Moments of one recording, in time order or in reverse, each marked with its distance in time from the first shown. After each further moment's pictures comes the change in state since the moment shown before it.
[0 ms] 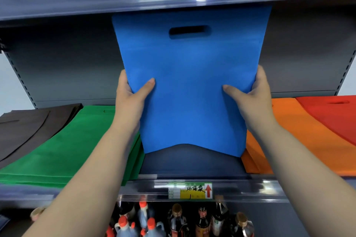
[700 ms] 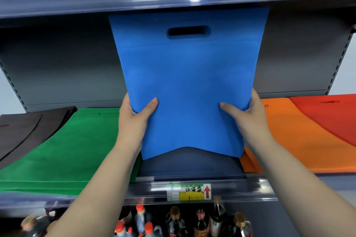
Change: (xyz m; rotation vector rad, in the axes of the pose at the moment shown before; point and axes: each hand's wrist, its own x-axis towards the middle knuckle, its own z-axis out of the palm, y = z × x) left_hand -0.025 -0.025 -0.005 -0.013 0.026 -0.116; right_hand -0.026 0.021 -0.009 0.033 0.014 0.143
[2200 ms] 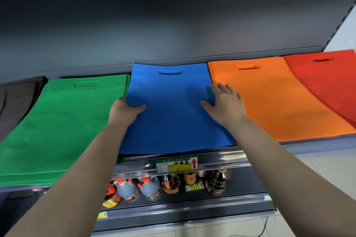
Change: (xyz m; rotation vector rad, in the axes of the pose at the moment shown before) left_hand 0.029 -0.052 -0.021 0.881 0.004 -0.617; right_hand 0.011 0.039 -0.005 -1.364 -0.399 0.300
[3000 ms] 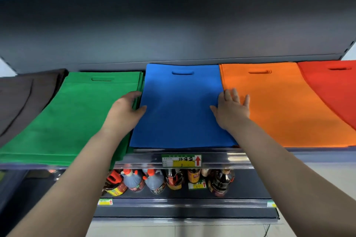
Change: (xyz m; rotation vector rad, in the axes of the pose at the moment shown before) left_hand -0.042 0.004 -0.031 0.251 -0.042 0.264; right_hand 0.006 -0.001 0.004 -0.341 -0.279 0.045
